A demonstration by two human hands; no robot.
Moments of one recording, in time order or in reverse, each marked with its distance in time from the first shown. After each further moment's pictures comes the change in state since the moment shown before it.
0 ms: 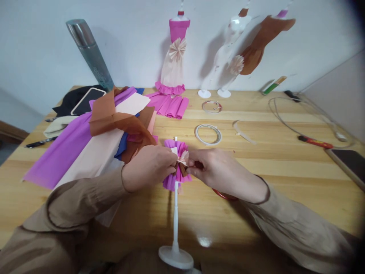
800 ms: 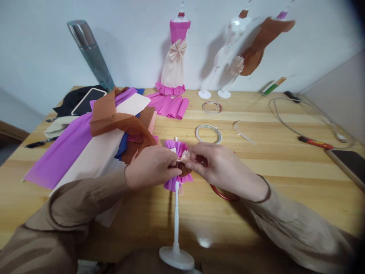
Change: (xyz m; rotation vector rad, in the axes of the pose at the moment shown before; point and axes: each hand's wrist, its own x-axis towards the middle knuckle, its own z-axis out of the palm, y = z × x) left_hand 0.003 0.004 0.001 -0.184 0.048 -0.130; right_hand 0.003 -0.002 -0.005 0.066 0.107 0.015
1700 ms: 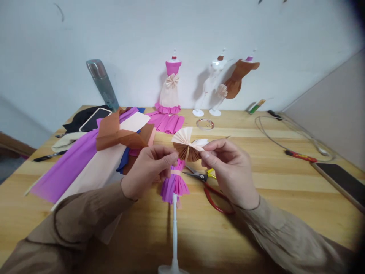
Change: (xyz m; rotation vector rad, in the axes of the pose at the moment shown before) left_hand -0.009 0.018 -0.009 -1.300 0.285 -0.192; right_hand 0.001 -0.011 0.001 1.022 0.699 0.075
